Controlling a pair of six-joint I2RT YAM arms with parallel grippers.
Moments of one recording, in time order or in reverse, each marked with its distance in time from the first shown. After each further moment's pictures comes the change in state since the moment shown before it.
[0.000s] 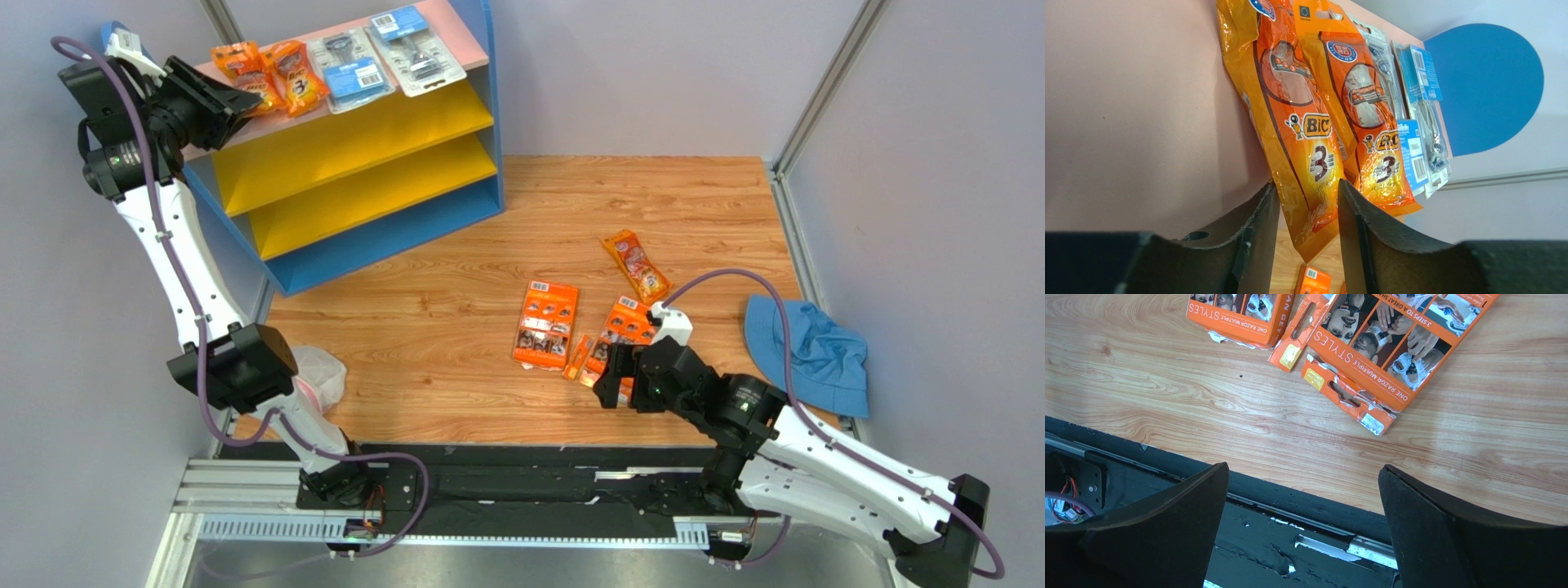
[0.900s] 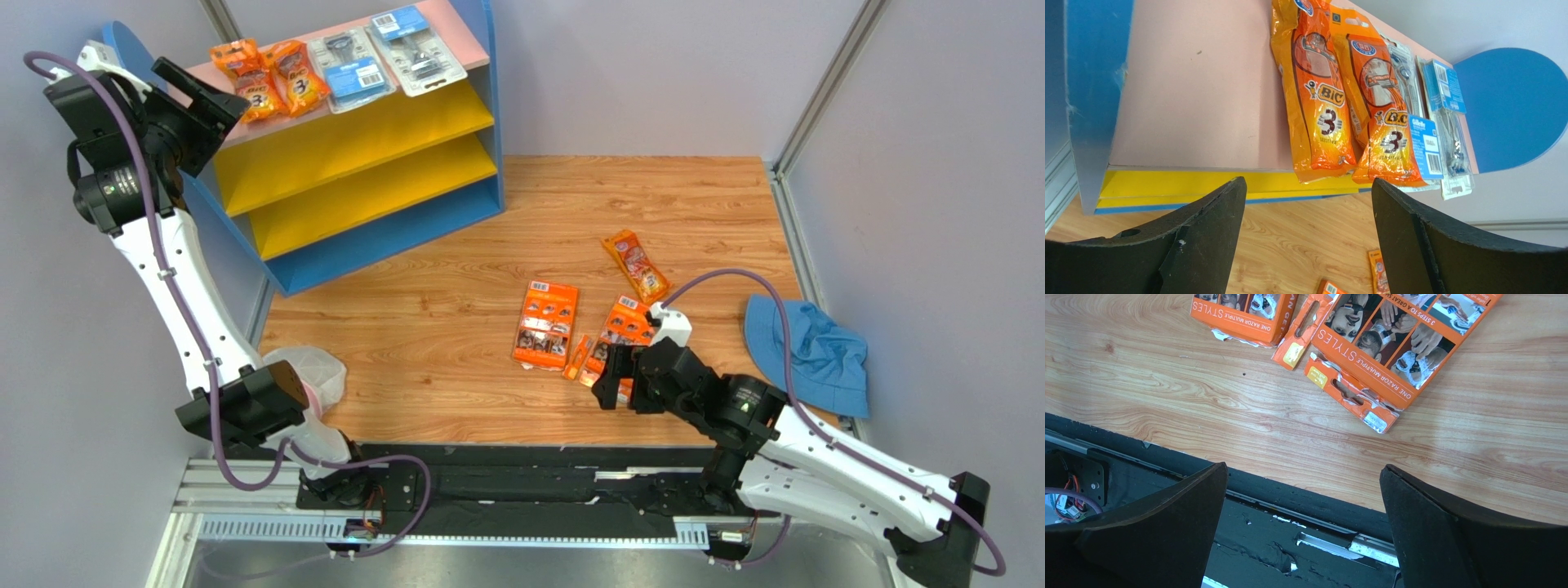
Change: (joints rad) left arm 0.005 -0.188 -0.113 -0.050 -0.206 0.042; right arm 0.017 0.000 0.003 -0.003 0.005 0.010
